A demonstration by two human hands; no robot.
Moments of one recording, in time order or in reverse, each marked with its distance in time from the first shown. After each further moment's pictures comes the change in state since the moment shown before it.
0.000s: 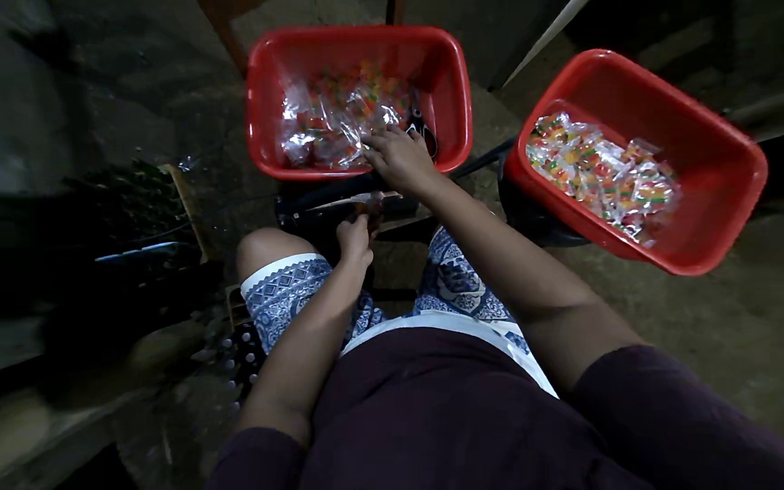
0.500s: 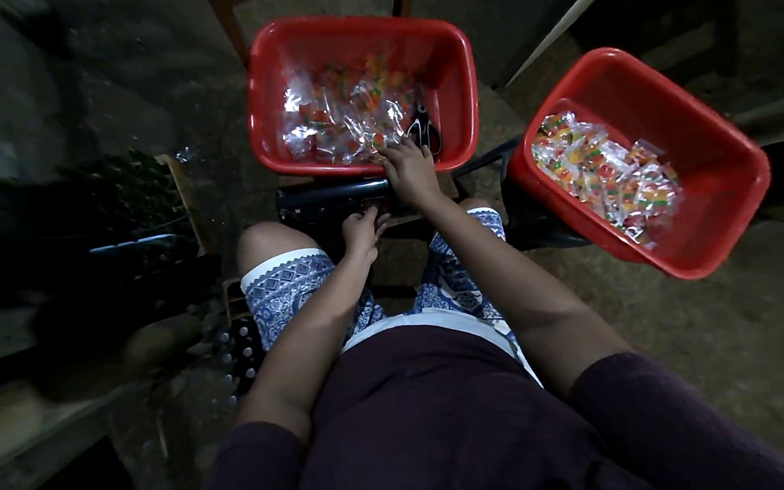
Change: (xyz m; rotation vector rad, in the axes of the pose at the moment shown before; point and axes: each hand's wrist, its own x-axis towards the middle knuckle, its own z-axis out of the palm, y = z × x) left_hand -0.001 0.001 0.005 -0.024 -0.019 -0.077; right_hand -0.006 0.034 0.048 0.034 0.121 0.070
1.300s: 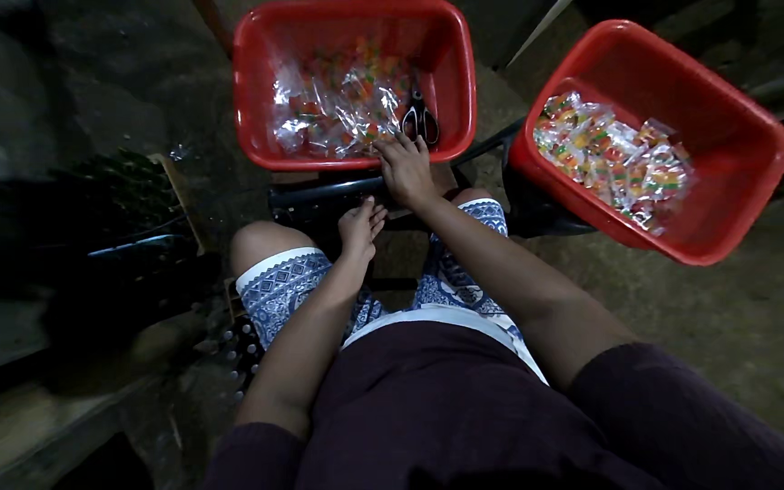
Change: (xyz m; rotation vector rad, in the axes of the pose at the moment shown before) left_hand 0.000 -0.002 -0.001 0.024 0.012 -0.015; right_hand -0.004 0.019 0.026 -0.058 0.125 -0.075
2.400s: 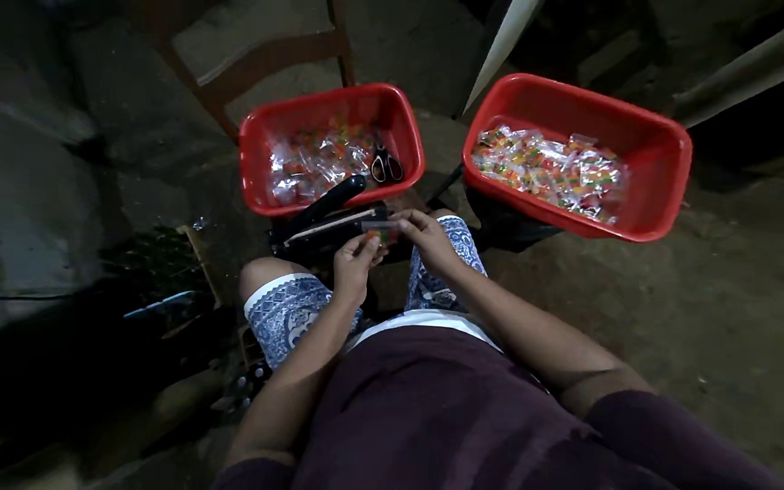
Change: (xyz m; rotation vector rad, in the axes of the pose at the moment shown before) left_hand -0.098 0.007 -0.008 0.230 -0.407 0.406; right_hand -0.140 -0.023 -0.081 1.194 0.129 0.184
